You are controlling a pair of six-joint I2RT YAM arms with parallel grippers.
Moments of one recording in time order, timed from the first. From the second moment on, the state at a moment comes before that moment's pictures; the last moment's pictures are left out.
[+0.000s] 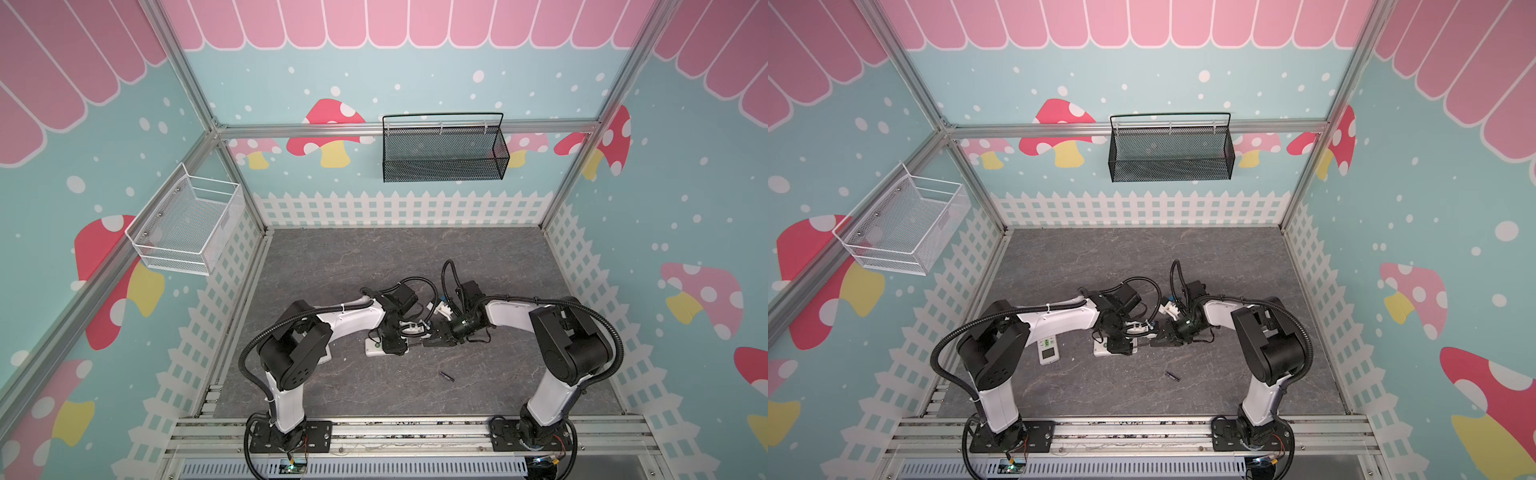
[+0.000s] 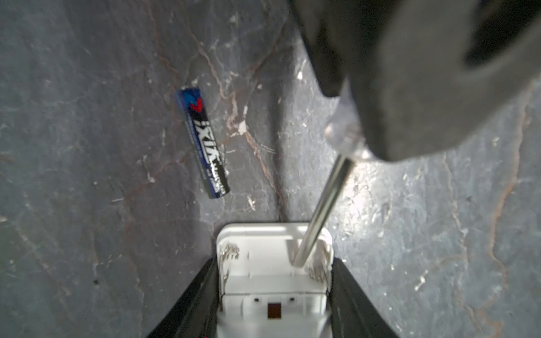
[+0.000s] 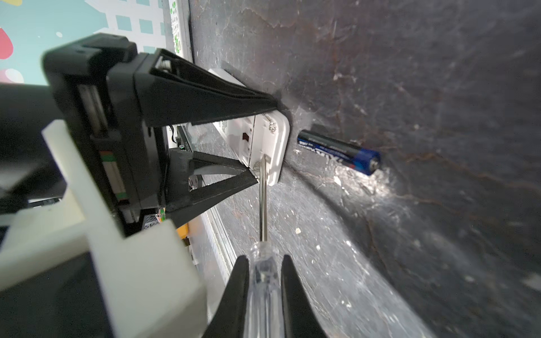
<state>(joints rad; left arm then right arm) -0.77 1.87 1.19 -0.70 0.17 0.69 0.39 1.76 0.86 -0.43 -0.99 0.16</state>
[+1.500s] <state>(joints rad) -1.36 1.91 1.31 -0.36 0.24 0.54 -0.07 1.29 0.71 -0.31 -0.60 0.25</state>
